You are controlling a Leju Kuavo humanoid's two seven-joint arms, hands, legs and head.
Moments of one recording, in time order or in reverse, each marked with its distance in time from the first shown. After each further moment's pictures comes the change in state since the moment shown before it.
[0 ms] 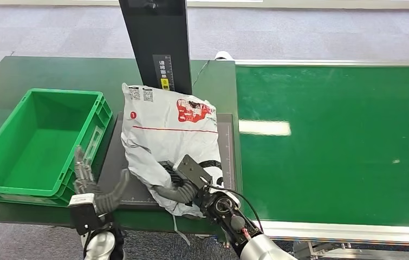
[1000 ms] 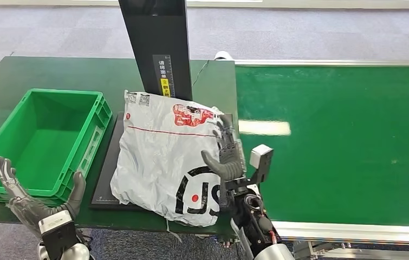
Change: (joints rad) left arm 0.132 -0.069 0.144 -0.336 -0.321 0.234 -0.001; right arm 0.133 -0.043 -0.259 -0.307 -0.365 -0.107 -0.252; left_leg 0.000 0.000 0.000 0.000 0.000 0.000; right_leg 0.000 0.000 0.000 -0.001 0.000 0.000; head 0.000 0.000
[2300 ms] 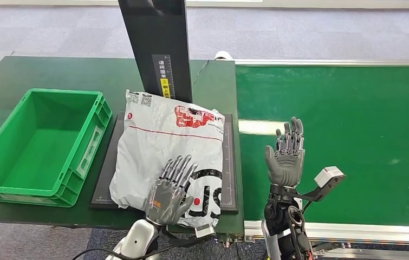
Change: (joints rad) left arm -0.263 0.150 -0.546 0.654 -1.061 -0.007 0.633; right arm 0.153 -0.063 -0.198 -0.312 -0.130 -0.032 0.000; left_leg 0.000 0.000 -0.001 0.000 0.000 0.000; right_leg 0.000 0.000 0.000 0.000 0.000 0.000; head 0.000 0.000
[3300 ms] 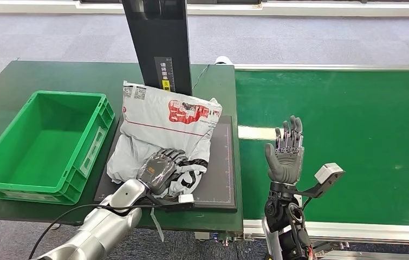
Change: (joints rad) left arm -0.380 0.167 -0.102 0.418 0.190 -0.296 -0.103; right arm -0.032 -0.011 -0.005 0.051 -0.021 0.015 0.000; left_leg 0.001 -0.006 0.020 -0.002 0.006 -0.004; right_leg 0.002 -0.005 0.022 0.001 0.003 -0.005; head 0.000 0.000
